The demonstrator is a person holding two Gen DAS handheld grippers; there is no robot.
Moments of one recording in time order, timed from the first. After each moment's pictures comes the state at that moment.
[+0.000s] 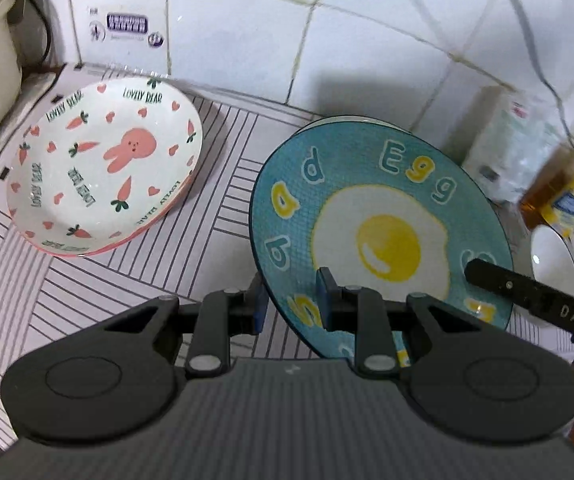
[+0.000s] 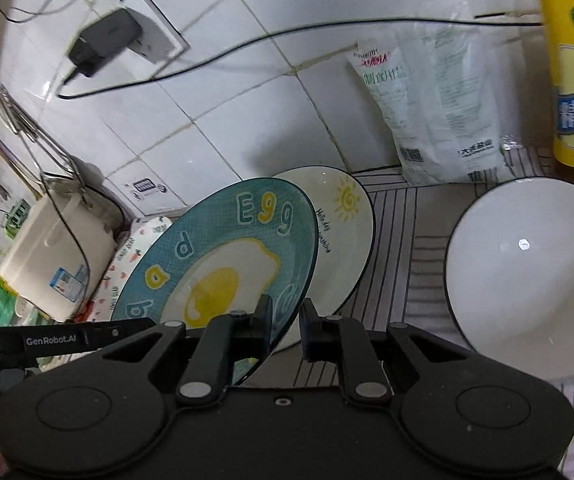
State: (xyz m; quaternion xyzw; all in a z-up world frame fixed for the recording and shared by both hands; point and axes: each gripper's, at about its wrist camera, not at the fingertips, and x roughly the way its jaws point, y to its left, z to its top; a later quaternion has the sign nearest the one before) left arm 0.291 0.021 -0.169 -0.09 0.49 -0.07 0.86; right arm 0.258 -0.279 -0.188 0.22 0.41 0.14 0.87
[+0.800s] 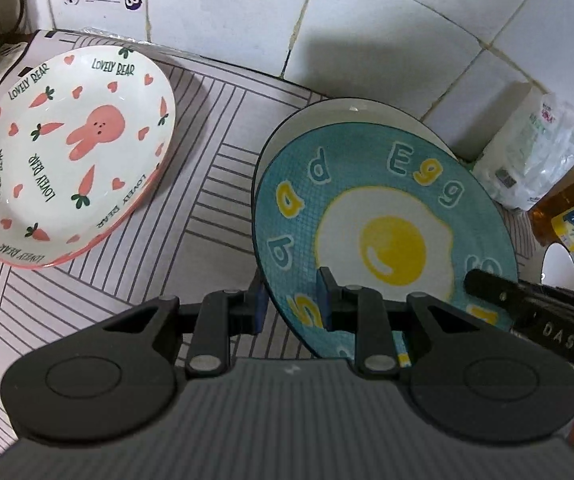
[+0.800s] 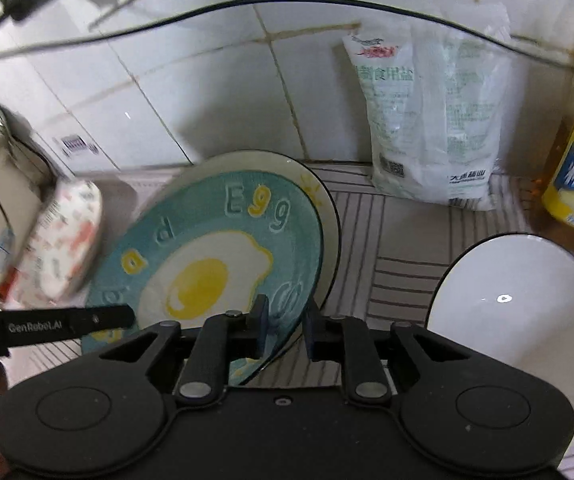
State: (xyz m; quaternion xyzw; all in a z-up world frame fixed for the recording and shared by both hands) left arm 0.332 0.014 -0.191 -0.11 0.54 -0.08 0.83; right arm 0.308 -0.247 -0.176 0.09 0.51 0.06 0.86
